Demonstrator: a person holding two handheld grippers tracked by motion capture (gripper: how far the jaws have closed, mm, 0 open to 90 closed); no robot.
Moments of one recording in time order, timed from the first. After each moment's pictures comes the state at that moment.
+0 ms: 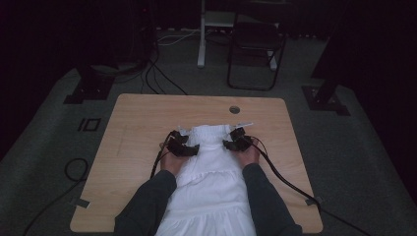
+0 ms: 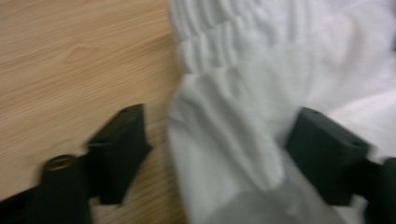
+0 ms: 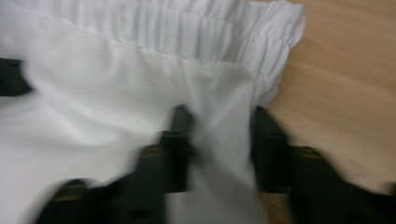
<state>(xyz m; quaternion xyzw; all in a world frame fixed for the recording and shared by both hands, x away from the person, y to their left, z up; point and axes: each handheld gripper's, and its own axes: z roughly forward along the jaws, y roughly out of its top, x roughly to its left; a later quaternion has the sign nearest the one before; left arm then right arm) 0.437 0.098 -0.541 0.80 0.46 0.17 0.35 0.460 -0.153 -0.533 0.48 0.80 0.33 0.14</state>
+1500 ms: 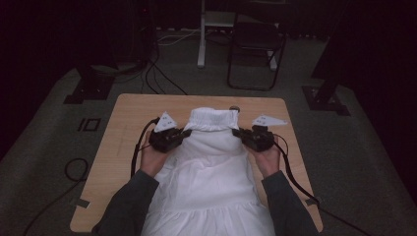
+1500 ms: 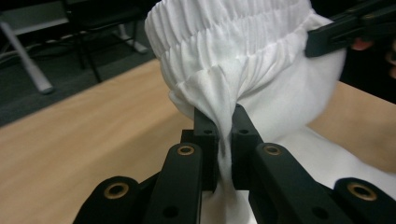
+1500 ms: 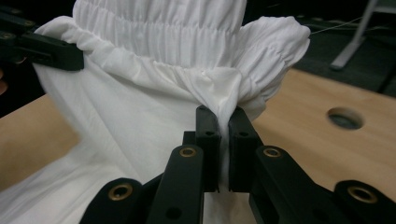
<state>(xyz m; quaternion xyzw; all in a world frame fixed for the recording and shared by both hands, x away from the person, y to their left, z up) 0.357 0.135 -0.400 0.80 0.31 0.18 0.49 0.375 -0.189 -0.409 0.37 0.76 0.51 0.16</state>
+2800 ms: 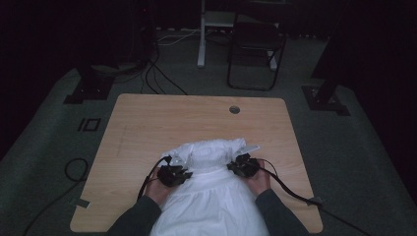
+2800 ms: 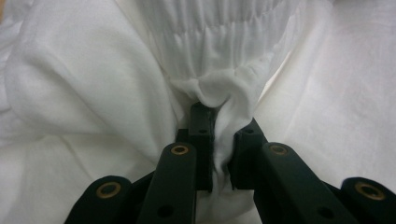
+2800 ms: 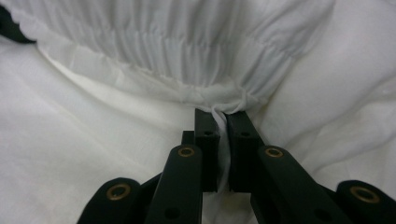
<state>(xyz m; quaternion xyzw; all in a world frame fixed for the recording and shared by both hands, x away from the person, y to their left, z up) 0.340 0.125 -0.531 0.86 0.34 0.08 0.36 0.366 -0.169 -0.531 0.37 0.86 0.34 0.11</state>
